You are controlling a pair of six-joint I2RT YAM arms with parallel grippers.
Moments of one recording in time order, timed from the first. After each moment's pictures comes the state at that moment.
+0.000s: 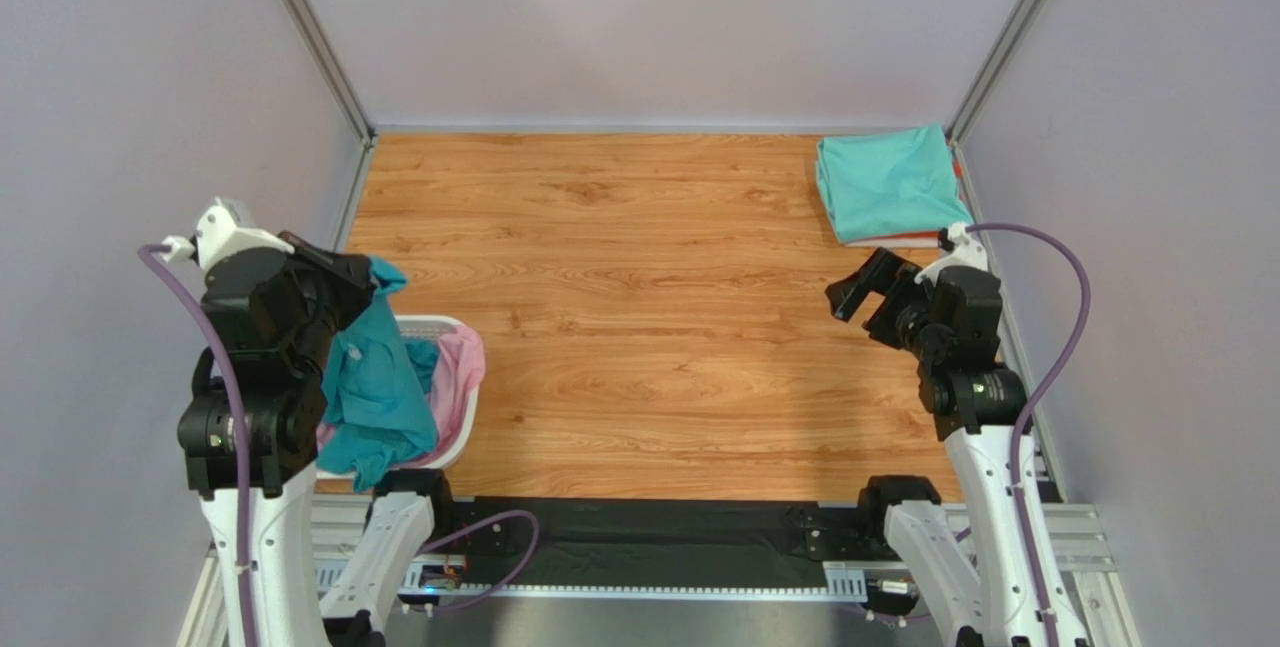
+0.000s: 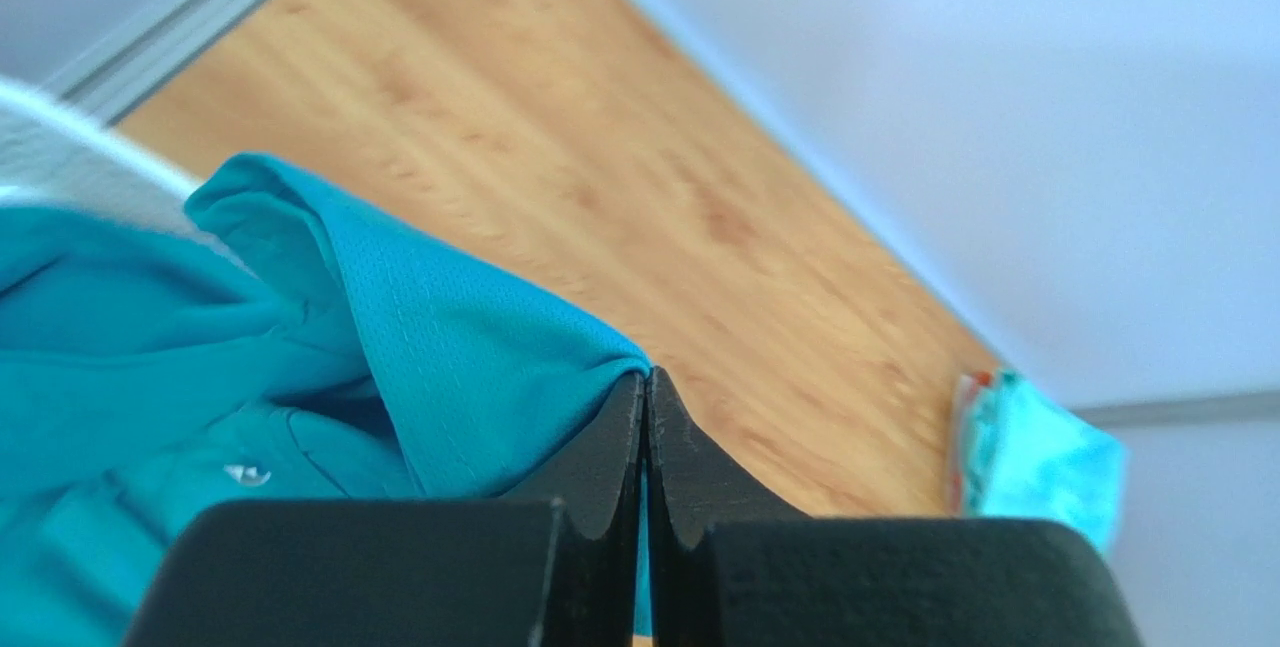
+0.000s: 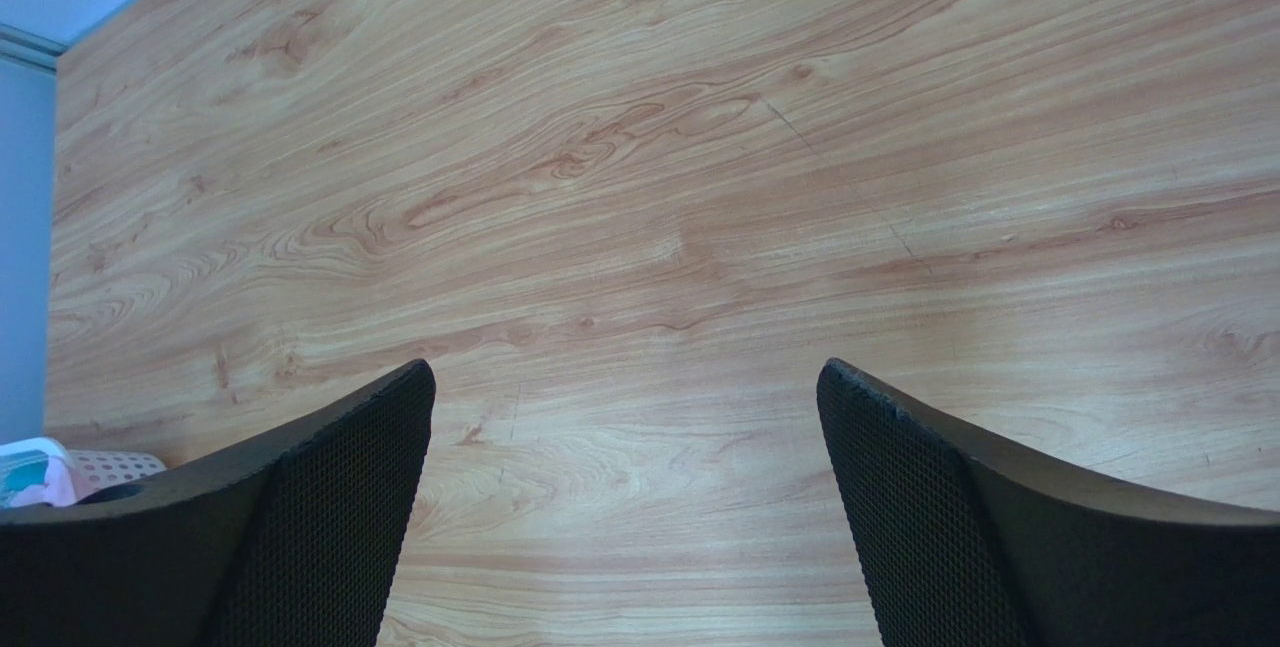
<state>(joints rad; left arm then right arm) 0.04 0.73 1.37 -1.01 -0.19 -0.70 -0.02 0.71 0.75 -0.54 -0.15 0.48</state>
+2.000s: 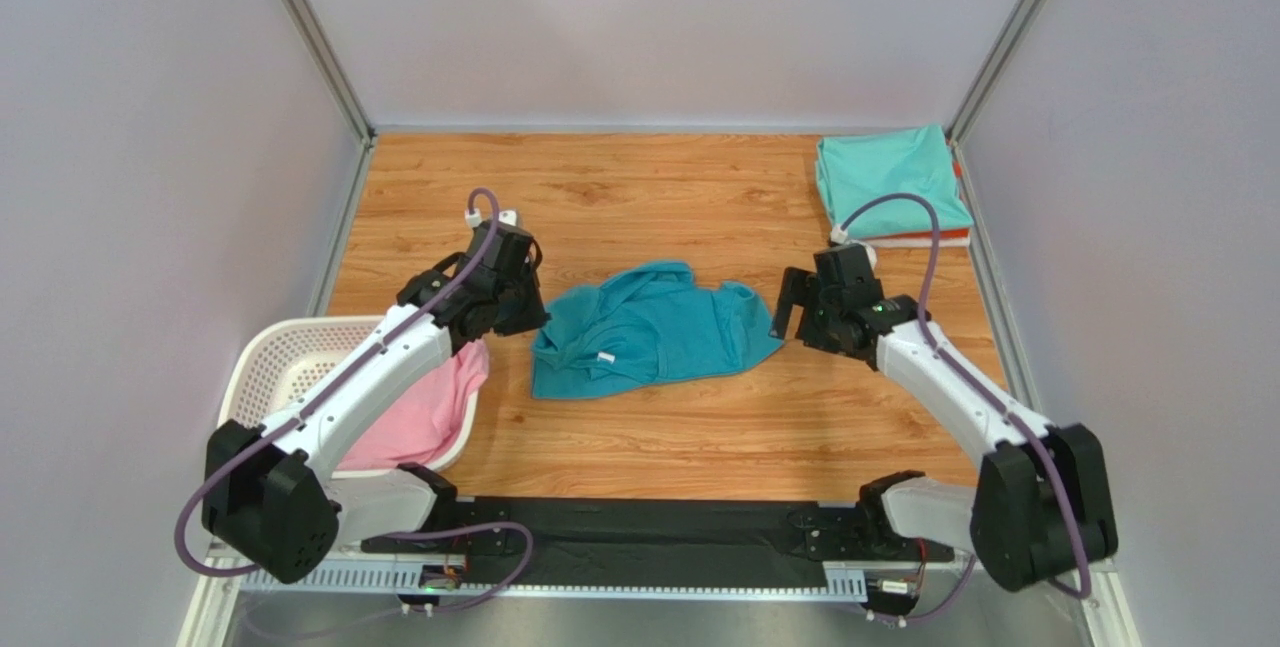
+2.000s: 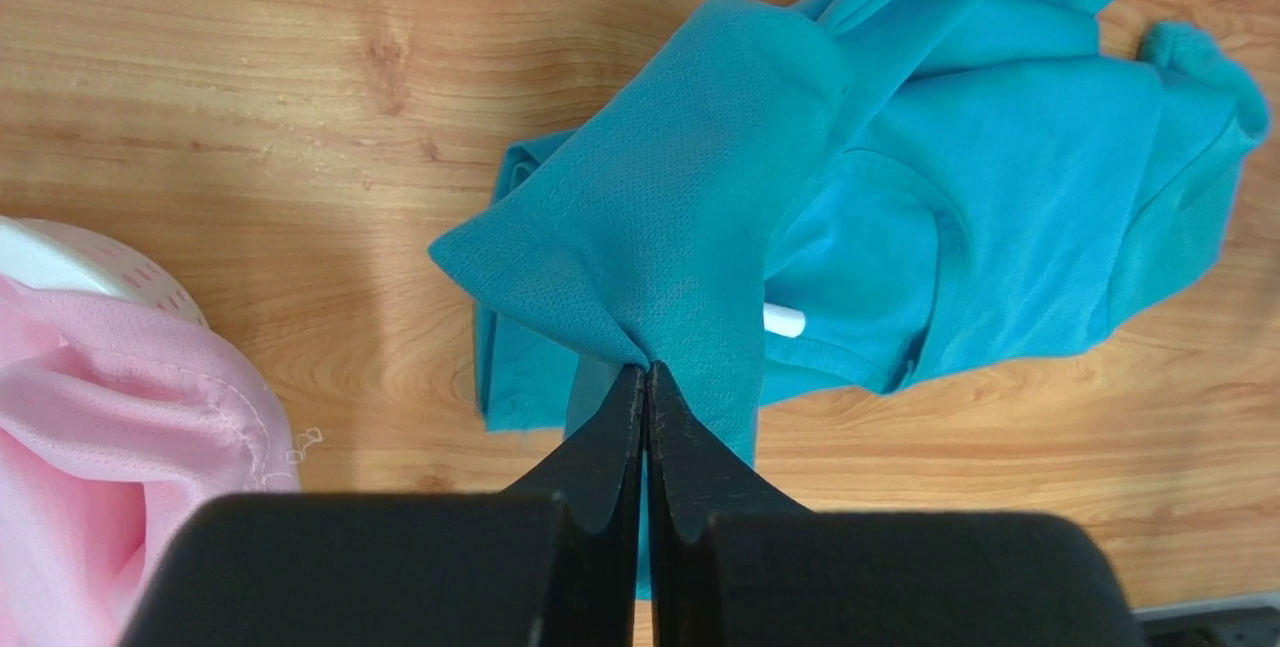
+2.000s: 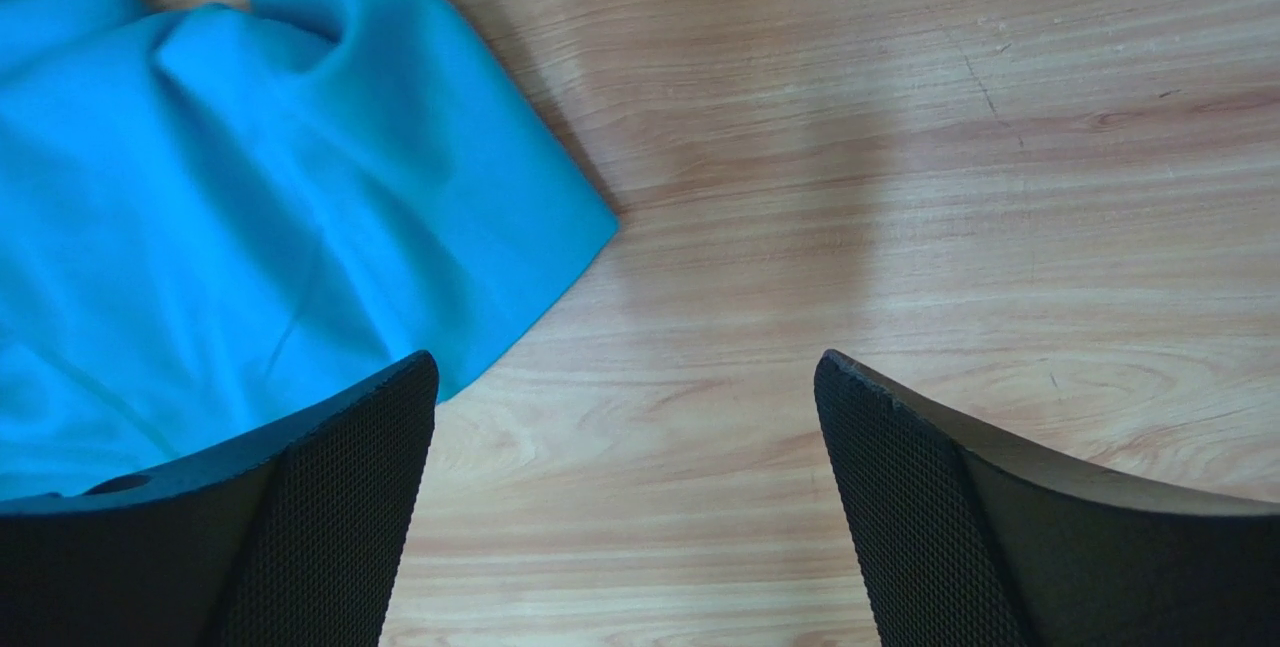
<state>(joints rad) -0.49 1.20 0.96 -0.67 -0.13 -0.65 0.30 1.19 0.75 -0.51 0.11 0.52</state>
